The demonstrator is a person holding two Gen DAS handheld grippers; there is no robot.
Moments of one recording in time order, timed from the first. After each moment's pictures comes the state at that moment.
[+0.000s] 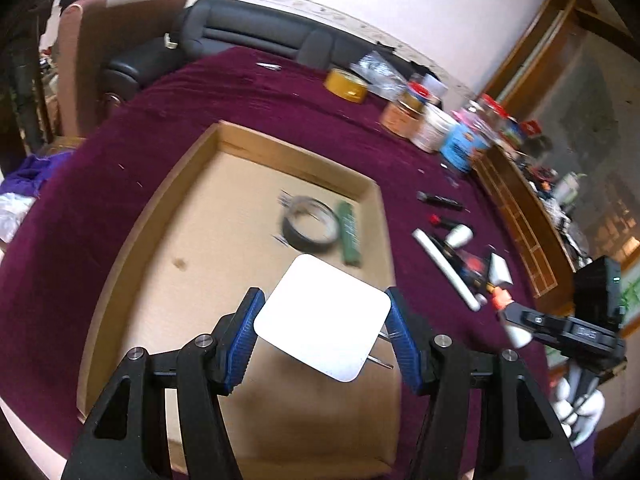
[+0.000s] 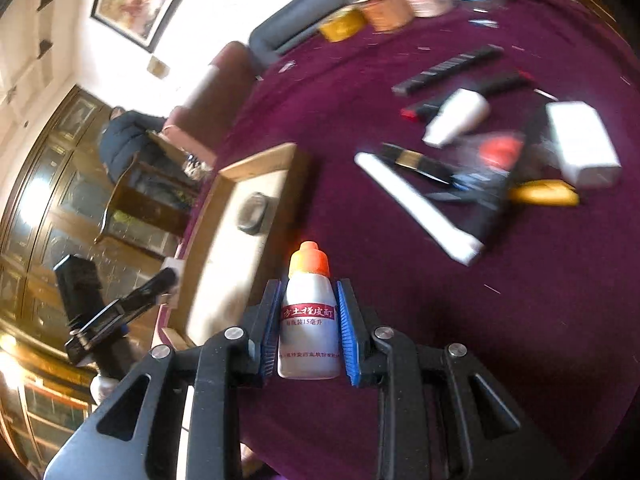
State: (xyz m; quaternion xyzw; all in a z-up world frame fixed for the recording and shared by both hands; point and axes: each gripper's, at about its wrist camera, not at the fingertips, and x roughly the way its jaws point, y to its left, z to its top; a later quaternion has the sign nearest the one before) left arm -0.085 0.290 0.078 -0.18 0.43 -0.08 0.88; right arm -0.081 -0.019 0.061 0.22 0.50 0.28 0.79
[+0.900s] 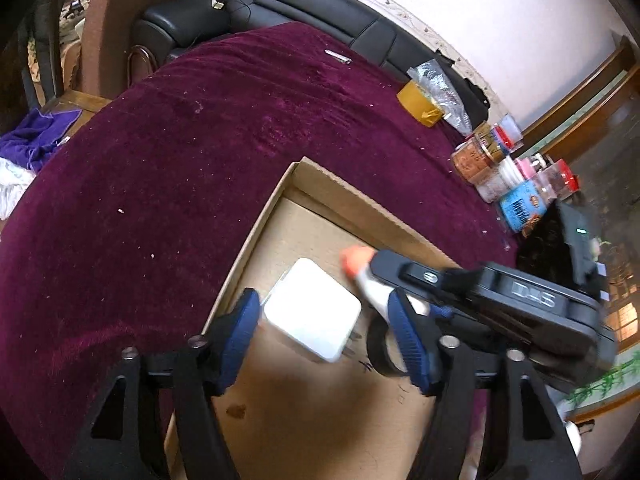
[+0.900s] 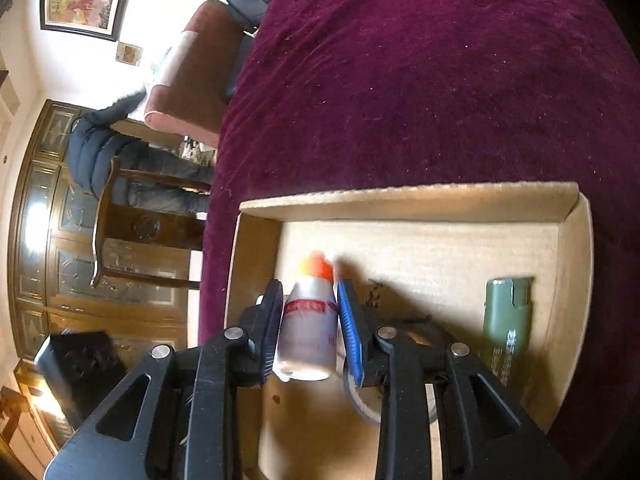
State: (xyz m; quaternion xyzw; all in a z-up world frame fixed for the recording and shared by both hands) left arm 0.016 0.367 0.037 -0.27 0.46 -0.05 0.84; right arm 0.079 0.194 -0.004 0.28 0.59 0.27 0.71
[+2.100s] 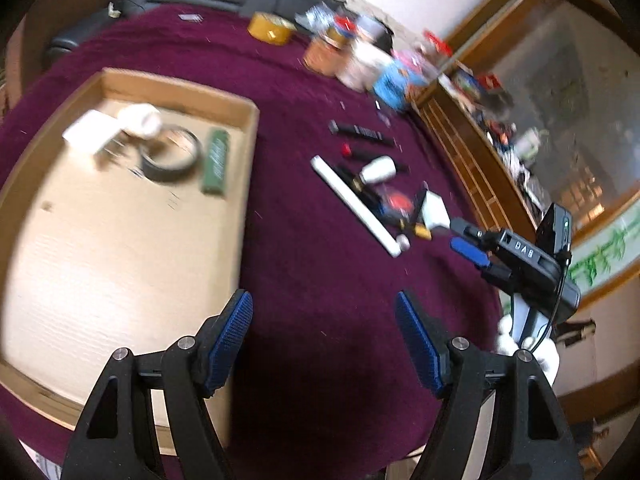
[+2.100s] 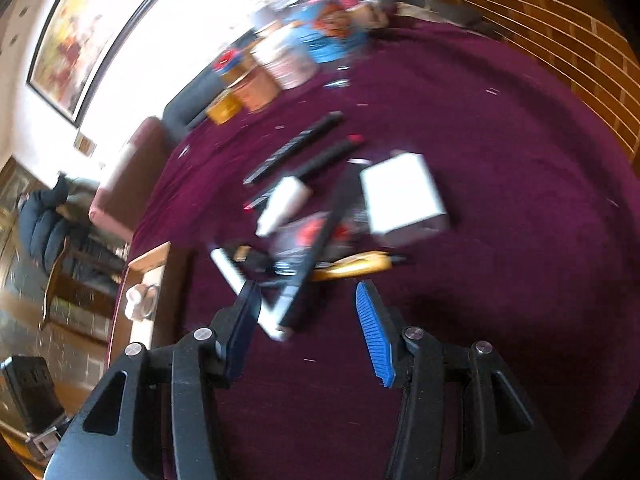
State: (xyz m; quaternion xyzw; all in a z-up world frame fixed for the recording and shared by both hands) left arm -0.098 0.174 0.070 -0.18 0.49 -0.19 0.83; right arm -0.070 -0.130 0.041 0.26 0.45 0.09 0.85
